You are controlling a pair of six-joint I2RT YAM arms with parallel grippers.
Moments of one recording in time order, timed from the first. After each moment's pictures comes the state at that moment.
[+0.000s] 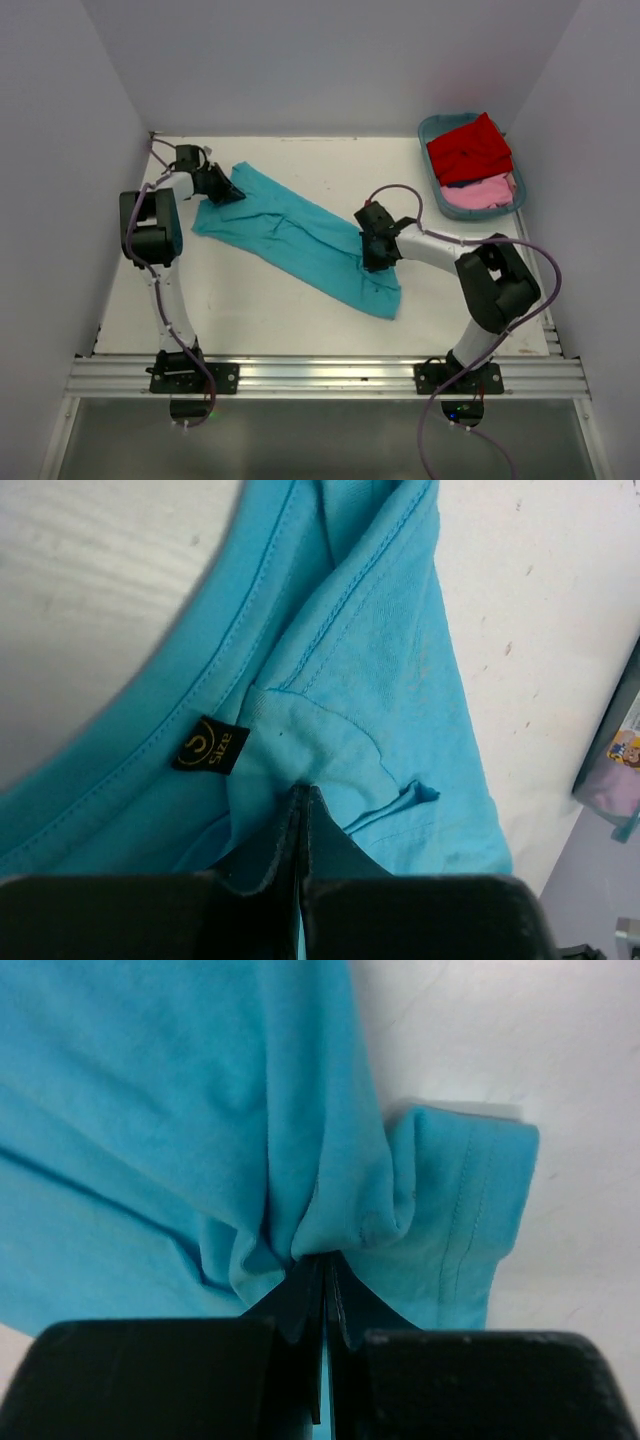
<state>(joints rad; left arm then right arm) 0.11 2.22 1.54 -0.29 0.51 -0.59 0.56 1.74 1.03 -0.48 0.16 0.51</state>
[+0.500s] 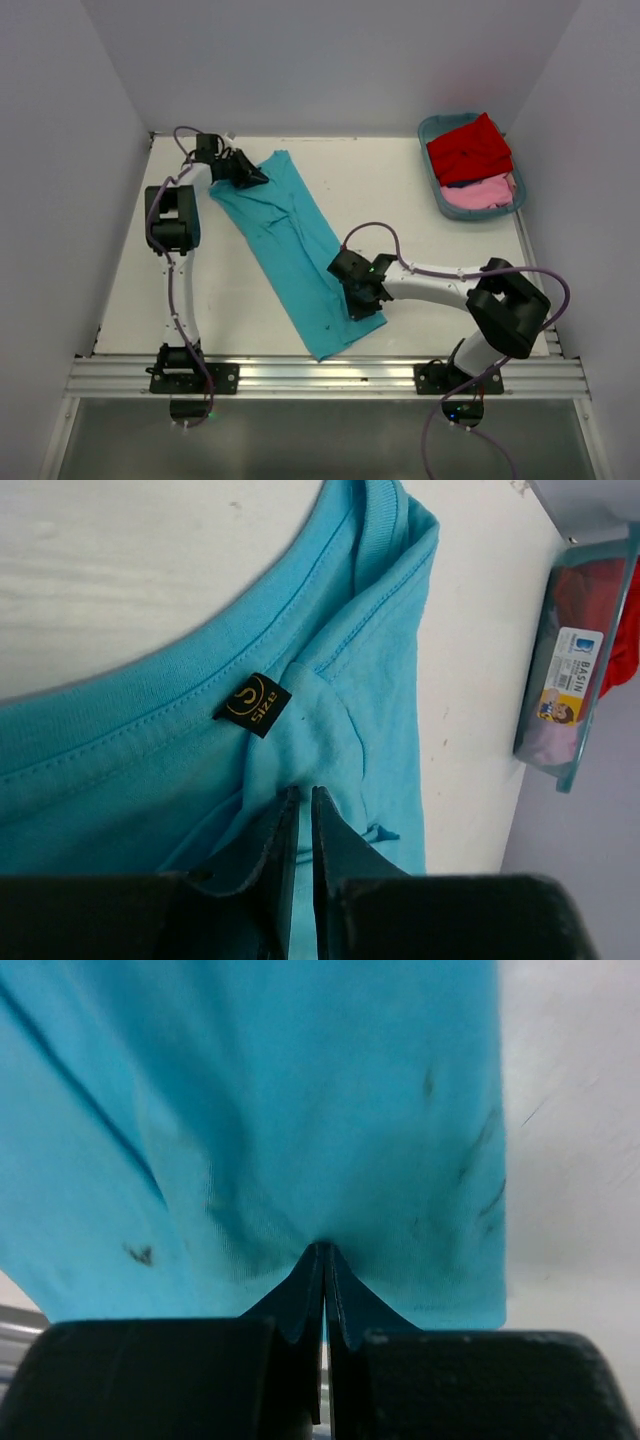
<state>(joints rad) 0.04 2.50 1.91 -0.26 0.72 -0.61 0.92 1.59 0.89 -0.62 0.10 0.73</state>
